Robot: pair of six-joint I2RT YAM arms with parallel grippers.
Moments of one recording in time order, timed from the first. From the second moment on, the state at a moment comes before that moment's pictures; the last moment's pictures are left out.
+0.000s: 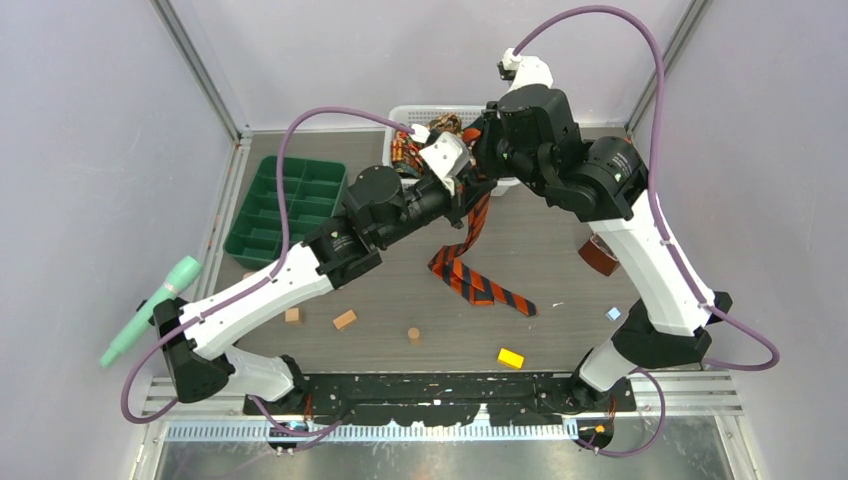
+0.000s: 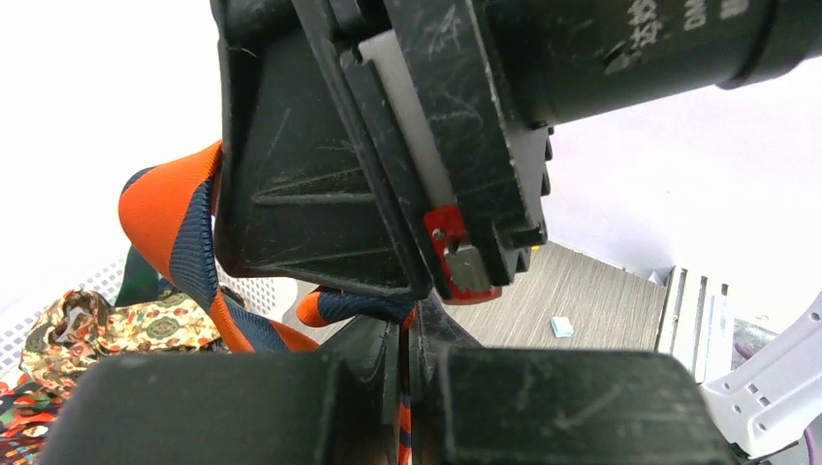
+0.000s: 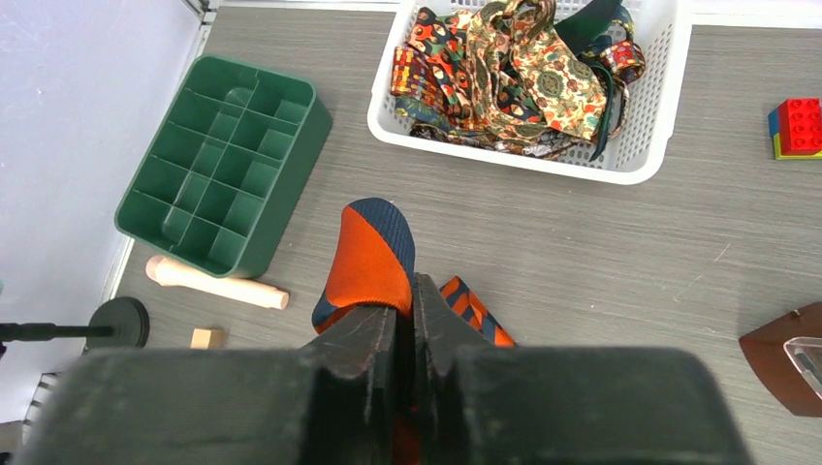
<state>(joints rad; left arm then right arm) -1.00 1.34 1.39 0.06 0.03 -0.02 0.85 1.58 2.28 -1.17 0.47 0.48</state>
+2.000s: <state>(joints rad) -0.76 1.75 2.52 -0.70 0.05 0.13 0.84 1.13 1.21 -0.77 0.51 0.66</state>
